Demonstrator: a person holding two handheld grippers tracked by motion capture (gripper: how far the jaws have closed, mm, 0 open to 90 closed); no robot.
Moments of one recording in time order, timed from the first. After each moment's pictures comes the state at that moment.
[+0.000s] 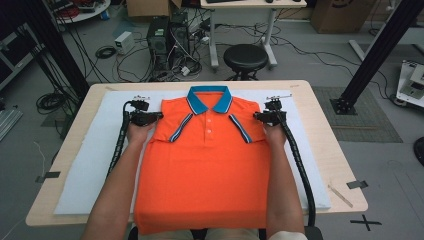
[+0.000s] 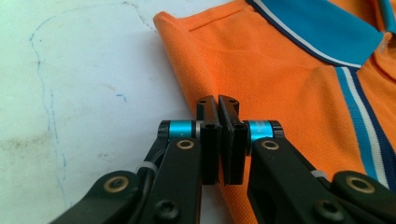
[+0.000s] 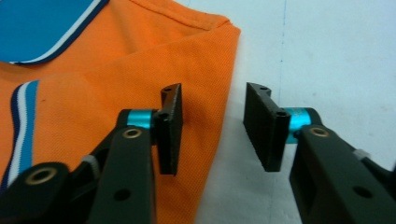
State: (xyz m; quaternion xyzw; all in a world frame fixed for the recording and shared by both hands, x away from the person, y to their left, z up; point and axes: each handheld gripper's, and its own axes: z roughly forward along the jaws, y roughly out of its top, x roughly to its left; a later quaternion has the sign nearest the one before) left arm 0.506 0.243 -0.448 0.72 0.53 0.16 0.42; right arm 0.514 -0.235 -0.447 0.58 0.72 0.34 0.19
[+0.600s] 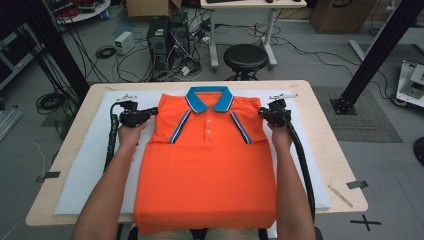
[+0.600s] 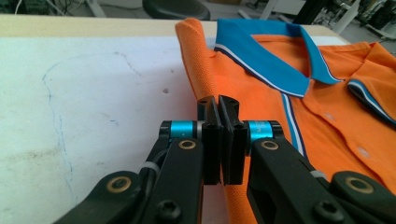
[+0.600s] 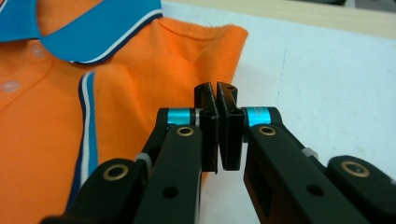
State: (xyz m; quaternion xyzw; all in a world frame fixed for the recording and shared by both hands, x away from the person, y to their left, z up) left arm 0.474 0.262 -0.426 0.68 0.49 0.15 0.52; right arm 0.482 -0.239 -0.415 0.52 0.74 0.38 0.23
